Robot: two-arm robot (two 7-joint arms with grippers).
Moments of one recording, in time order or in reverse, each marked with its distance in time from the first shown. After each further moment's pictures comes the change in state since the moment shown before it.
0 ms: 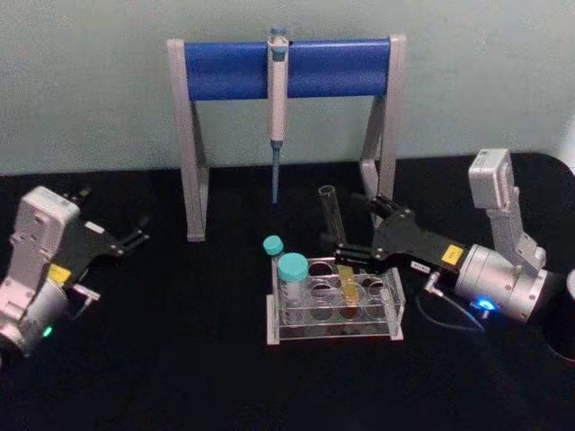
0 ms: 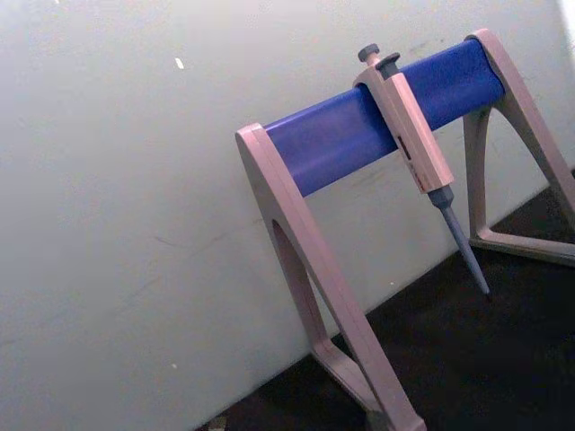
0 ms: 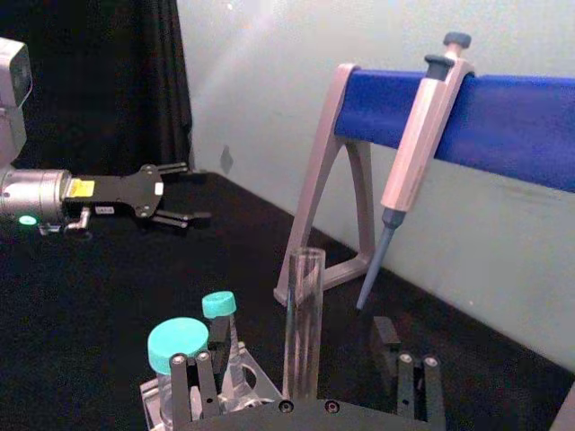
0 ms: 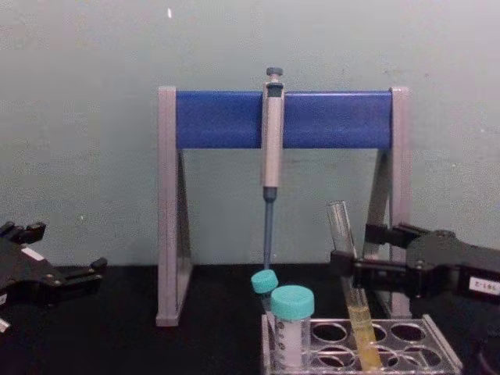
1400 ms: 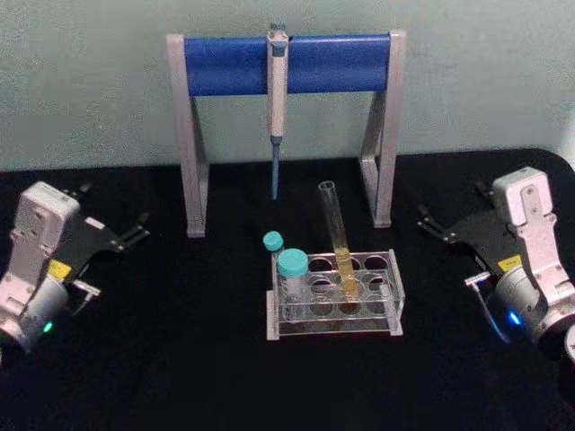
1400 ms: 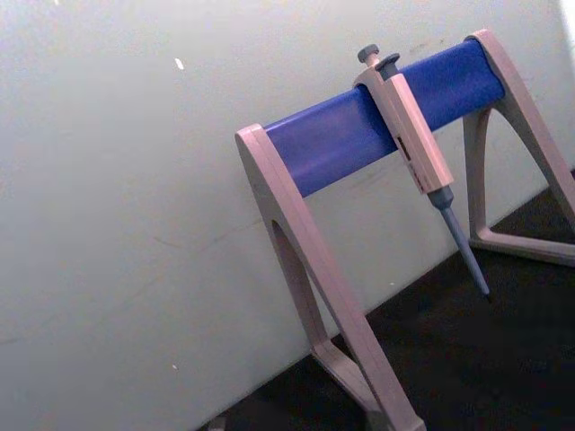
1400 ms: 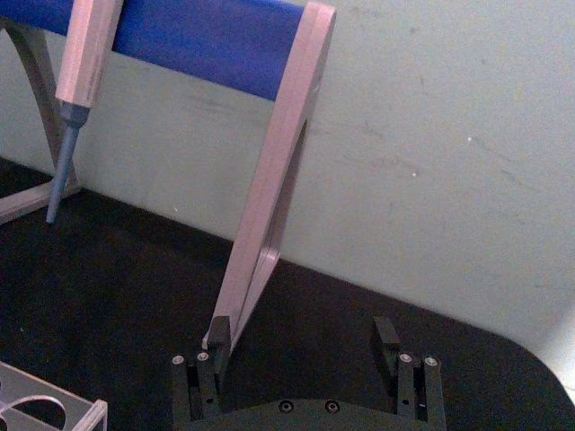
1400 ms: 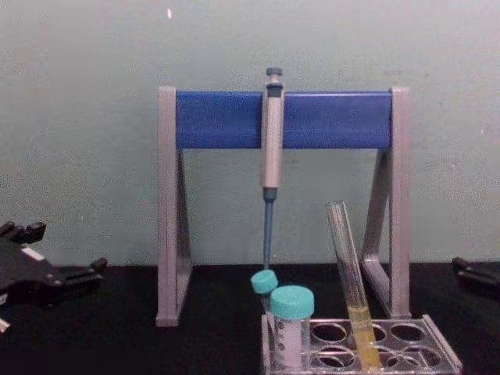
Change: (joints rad) left arm 0.000 0.000 0.000 0.000 0.000 0.000 0.000; right arm -0.247 -0.083 0.197 -0.200 -0.402 0.116 -0.688
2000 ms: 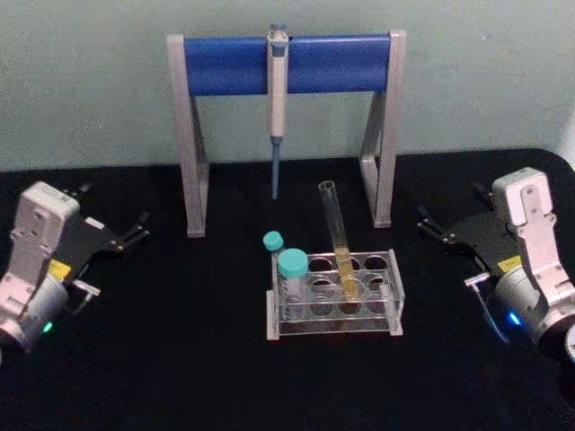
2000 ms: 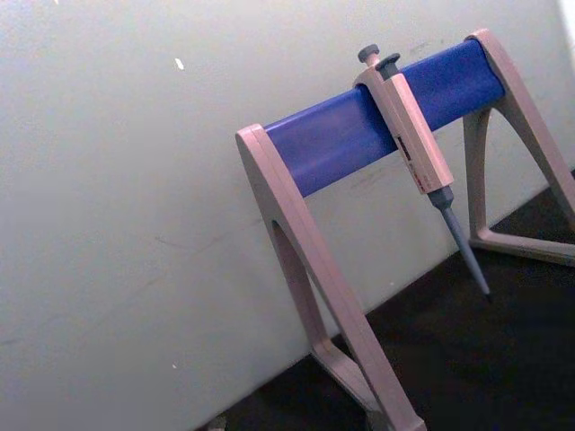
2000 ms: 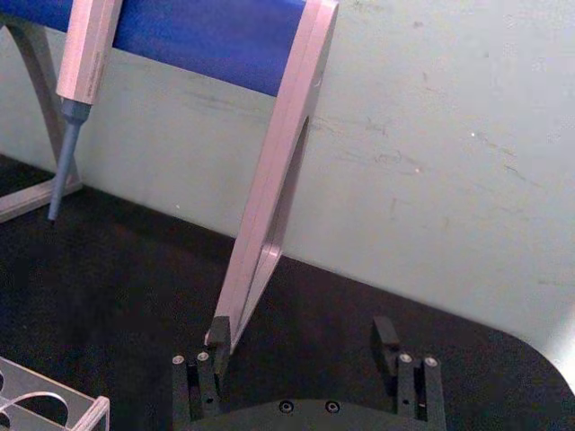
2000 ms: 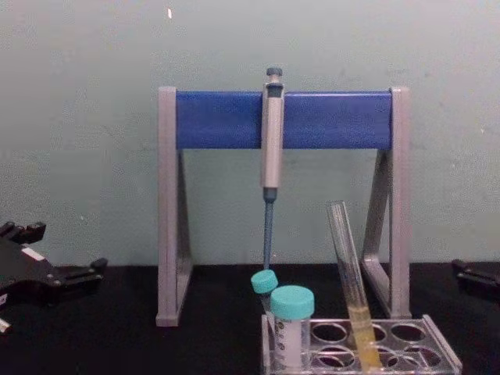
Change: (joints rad) left arm 0.000 0.000 0.000 0.000 0.000 0.000 0.000; right arm -0.002 -0.005 0.006 0.003 0.000 0.006 0.010
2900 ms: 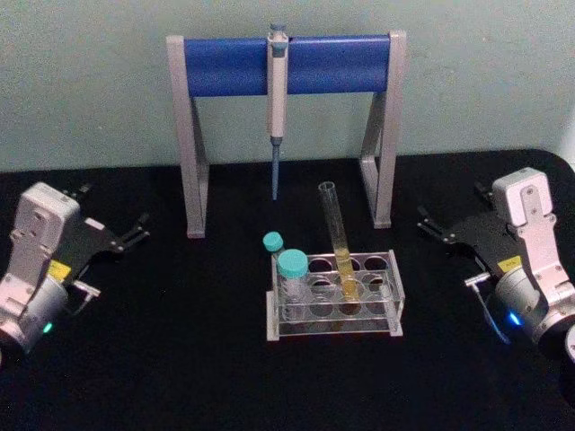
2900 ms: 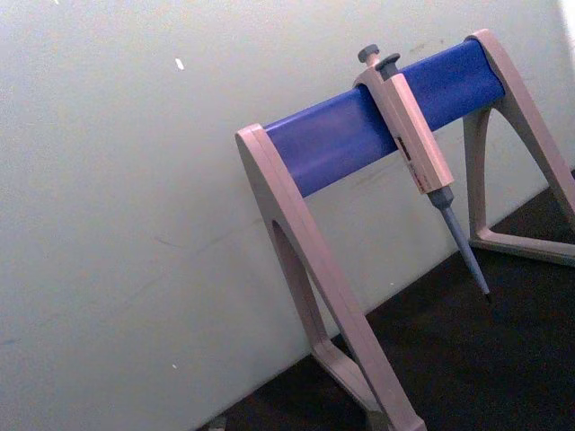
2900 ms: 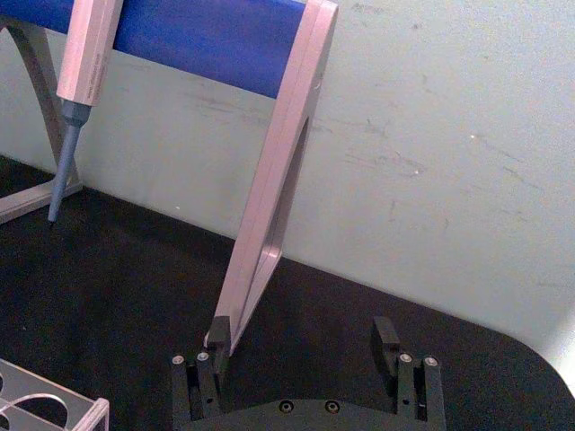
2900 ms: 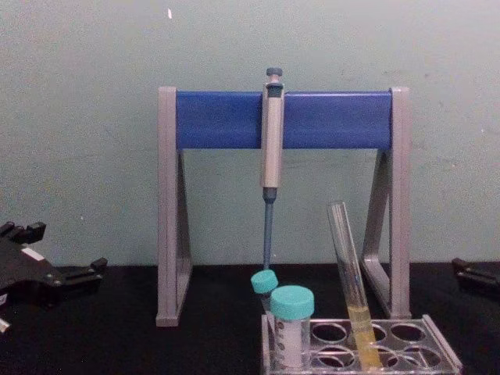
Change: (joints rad) left arm 0.000 0.000 0.000 0.000 0.000 0.000 0.000; right arm 0.001 0.001 -0.002 -0.001 0.000 -0.002 -0.002
